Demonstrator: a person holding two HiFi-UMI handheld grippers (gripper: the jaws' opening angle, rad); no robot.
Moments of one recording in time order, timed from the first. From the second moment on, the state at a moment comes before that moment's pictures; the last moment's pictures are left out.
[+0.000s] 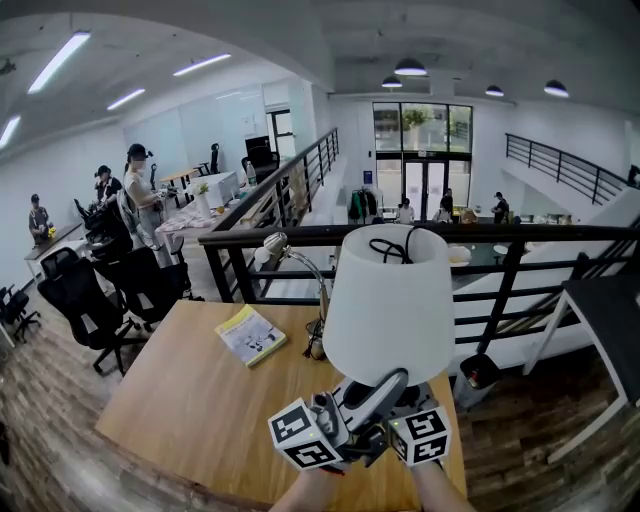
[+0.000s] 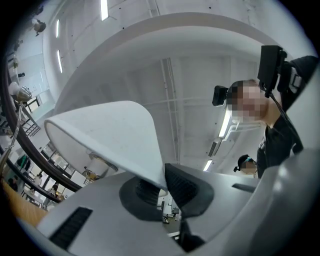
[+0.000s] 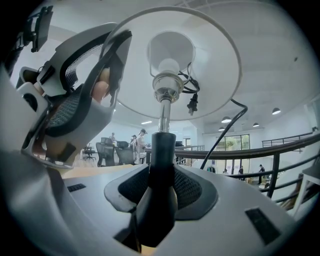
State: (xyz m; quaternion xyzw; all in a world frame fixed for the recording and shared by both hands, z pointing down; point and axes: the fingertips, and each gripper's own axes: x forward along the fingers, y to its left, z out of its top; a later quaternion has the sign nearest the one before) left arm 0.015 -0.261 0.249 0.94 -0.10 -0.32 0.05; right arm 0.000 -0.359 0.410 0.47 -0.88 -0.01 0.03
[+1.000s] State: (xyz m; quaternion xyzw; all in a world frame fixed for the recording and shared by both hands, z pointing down) left arm 0.021 -0.239 0.219 0.94 -0.09 -0.33 0.03; right arm 0.007 -0.345 0.374 0.47 -0.88 -0.03 0.01
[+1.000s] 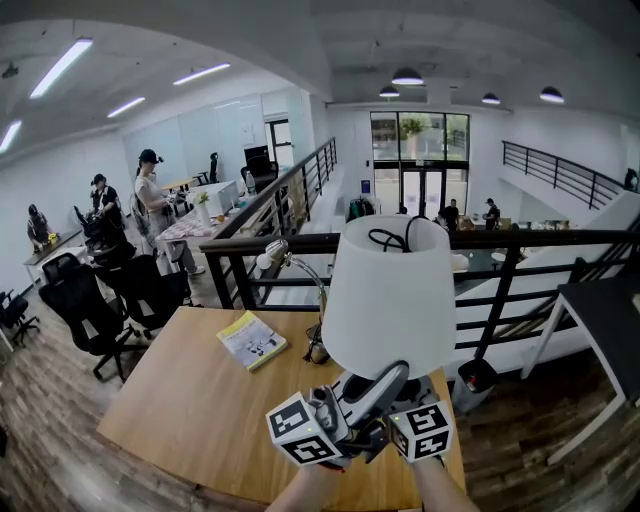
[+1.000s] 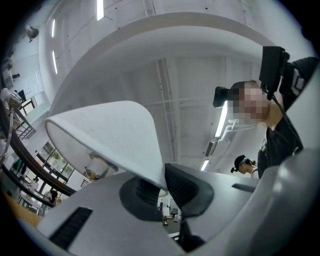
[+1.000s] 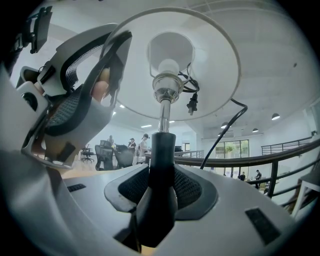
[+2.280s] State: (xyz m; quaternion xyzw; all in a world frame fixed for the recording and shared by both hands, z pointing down) left arm 0.016 -0.202 0.195 0.94 -0.08 -0.34 0.00; right arm 0.004 -0.318 0.343 0.48 -0.88 -0.06 -0.01
